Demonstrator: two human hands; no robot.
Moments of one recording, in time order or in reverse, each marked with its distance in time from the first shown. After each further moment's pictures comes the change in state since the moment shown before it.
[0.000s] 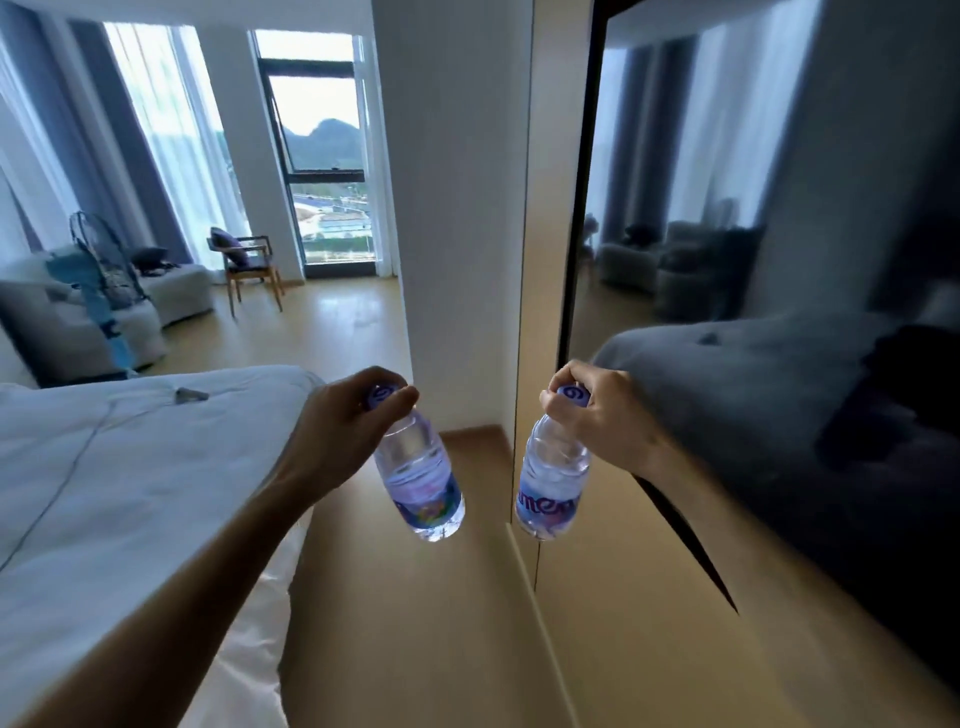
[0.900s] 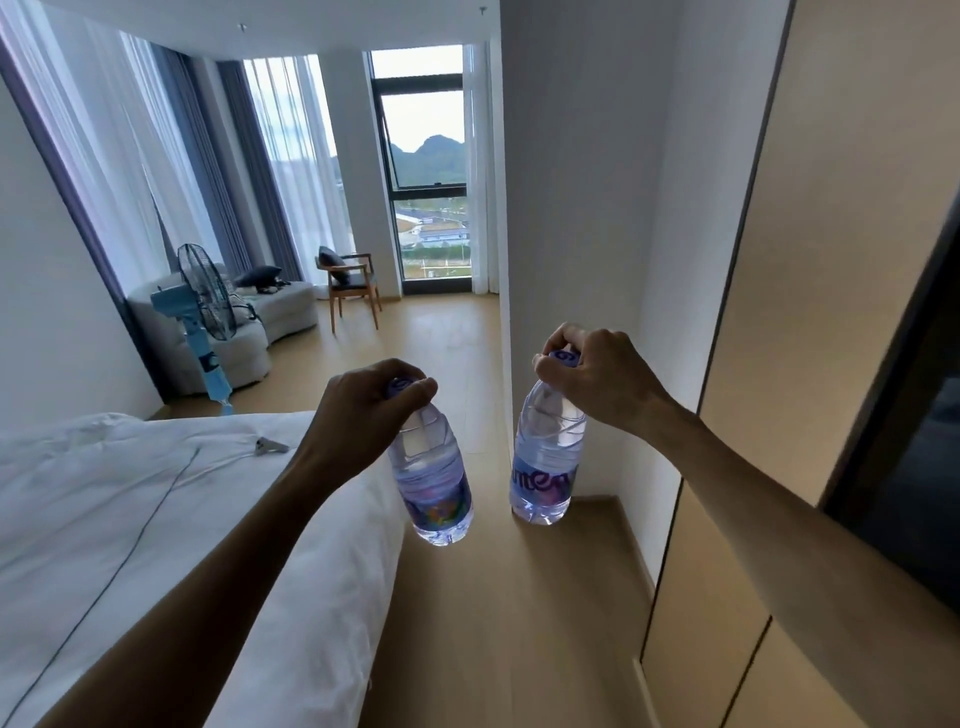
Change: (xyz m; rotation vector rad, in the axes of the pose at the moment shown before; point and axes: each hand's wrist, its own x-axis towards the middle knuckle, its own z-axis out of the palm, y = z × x) left_hand 0.322 -0.272 -0.010 0.126 0.084 -0.090; right_hand 0.433 0.027 0.228 0.033 -0.085 -0.222
